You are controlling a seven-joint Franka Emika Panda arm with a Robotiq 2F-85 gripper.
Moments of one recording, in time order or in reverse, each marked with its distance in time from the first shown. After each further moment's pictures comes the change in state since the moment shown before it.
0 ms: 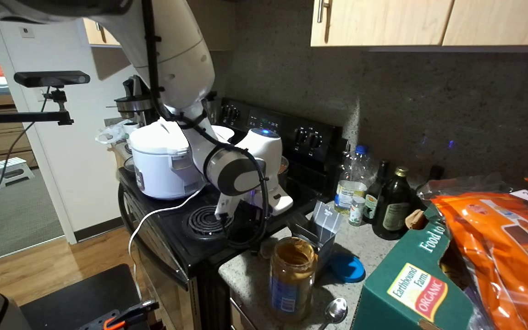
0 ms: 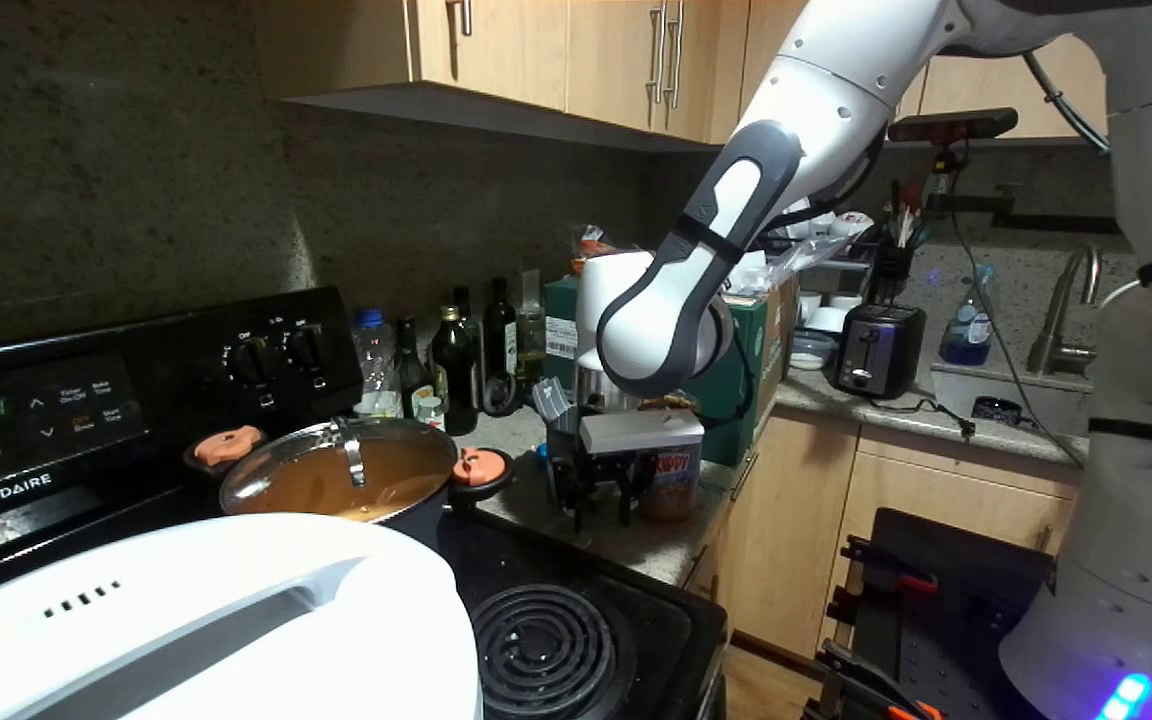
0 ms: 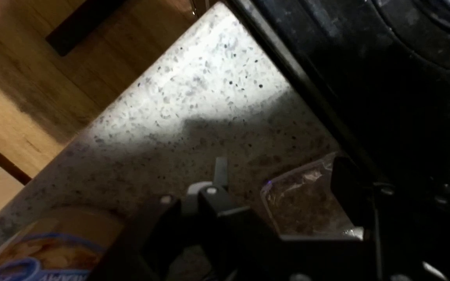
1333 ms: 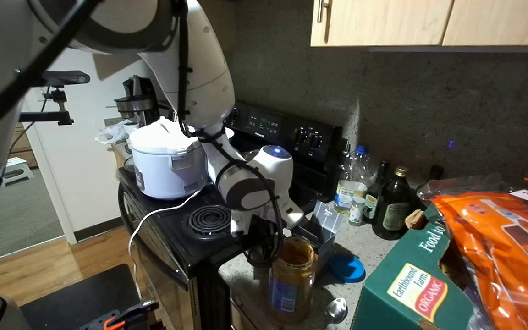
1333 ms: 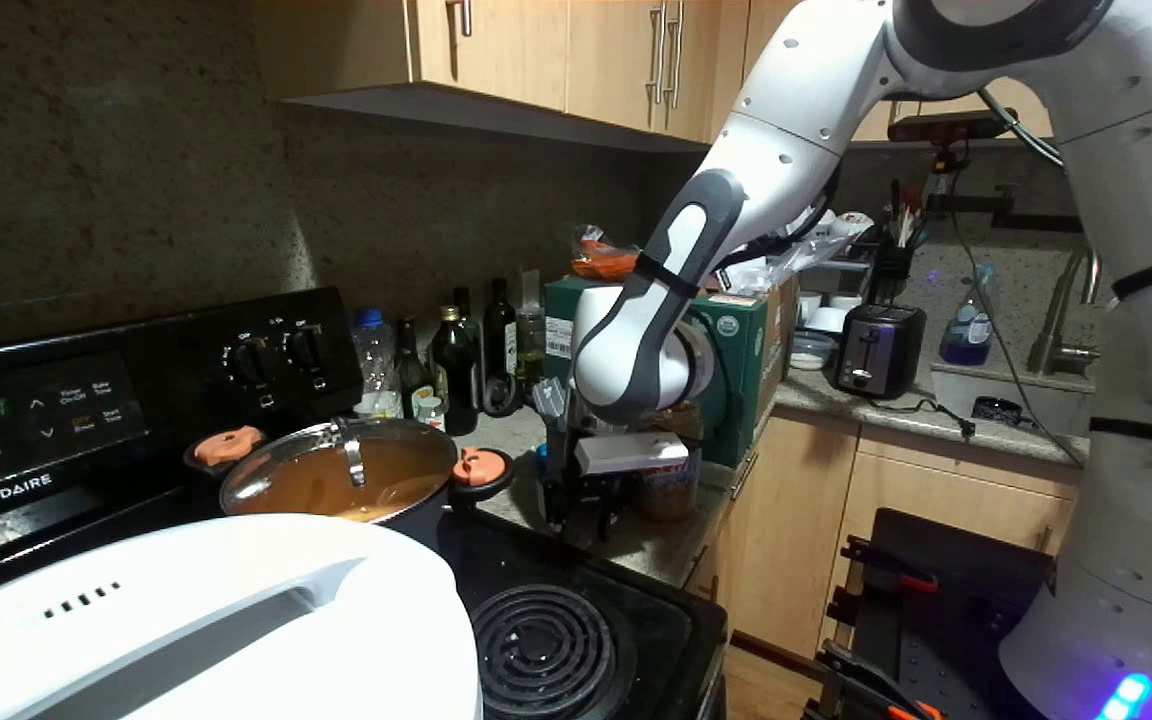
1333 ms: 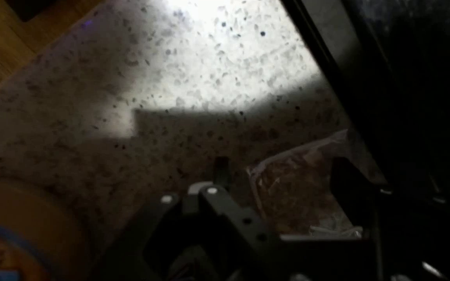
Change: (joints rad) arm -0.055 0.151 0.031 0.090 0.118 0.101 -0.242
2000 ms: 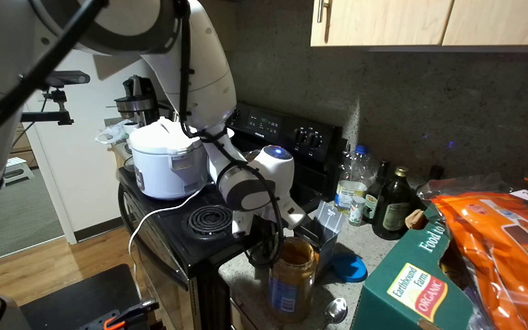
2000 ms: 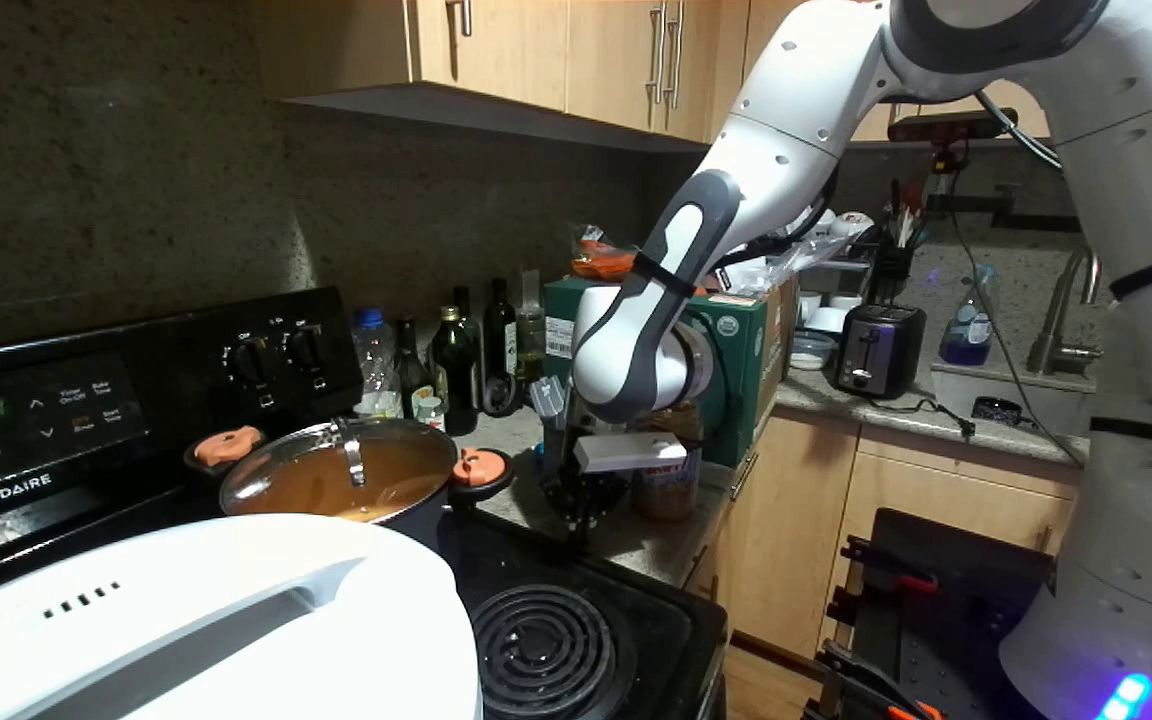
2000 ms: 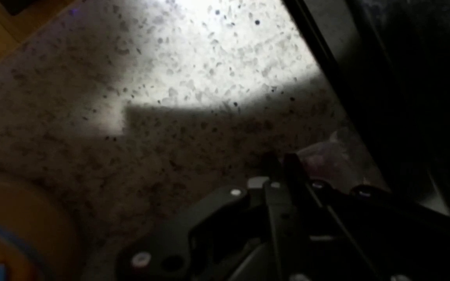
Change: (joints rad) arm -0.018 0.006 0.016 0.005 0.022 0.018 -0.029
